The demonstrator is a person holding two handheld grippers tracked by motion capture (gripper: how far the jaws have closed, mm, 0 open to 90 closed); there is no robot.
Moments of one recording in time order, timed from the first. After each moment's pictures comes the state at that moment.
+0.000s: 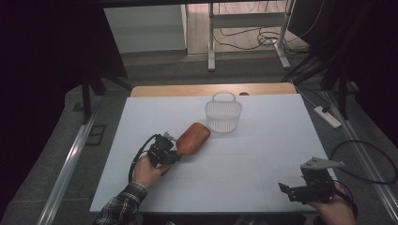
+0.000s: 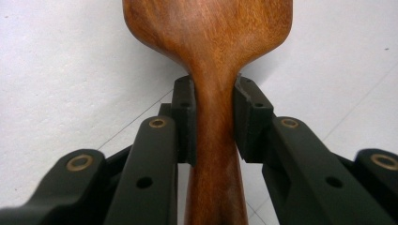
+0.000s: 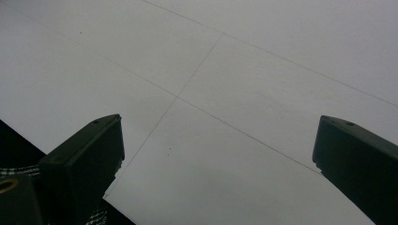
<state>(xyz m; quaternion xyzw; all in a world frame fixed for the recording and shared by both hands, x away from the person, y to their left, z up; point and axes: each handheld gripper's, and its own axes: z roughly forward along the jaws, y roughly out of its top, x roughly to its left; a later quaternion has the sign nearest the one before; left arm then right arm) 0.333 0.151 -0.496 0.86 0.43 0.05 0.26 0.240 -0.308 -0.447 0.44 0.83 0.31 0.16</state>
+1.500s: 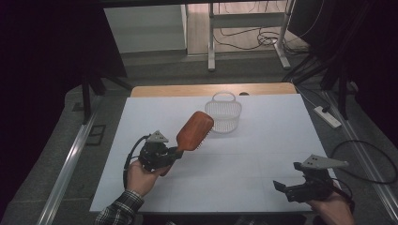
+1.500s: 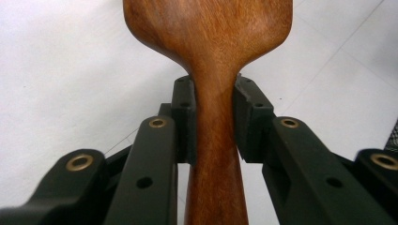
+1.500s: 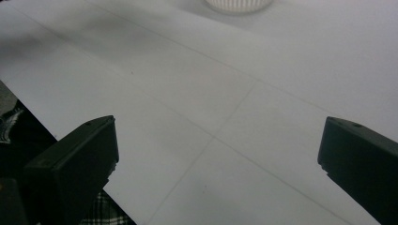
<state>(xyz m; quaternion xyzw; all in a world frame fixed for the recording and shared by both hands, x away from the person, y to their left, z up) 0.292 0.160 -0.453 0.83 0.40 0.08 0.39 0.240 -0.298 -0.434 0.39 0.82 0.40 0.14</state>
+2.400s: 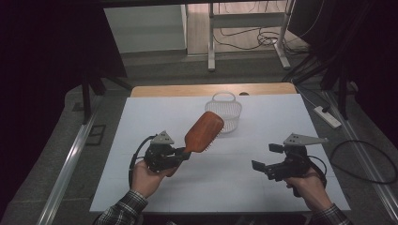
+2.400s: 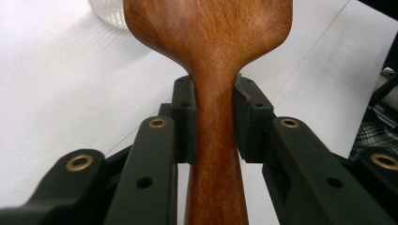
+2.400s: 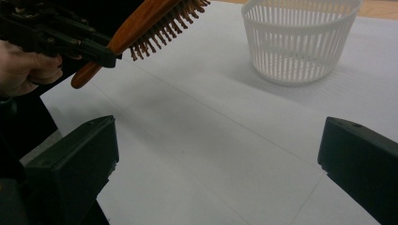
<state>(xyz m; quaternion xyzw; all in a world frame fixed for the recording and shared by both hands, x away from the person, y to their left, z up) 0.288 0.143 -0.446 0.83 0.36 0.06 0.42 0.283 -0.249 -0.414 0.37 0.79 0.49 0.08</state>
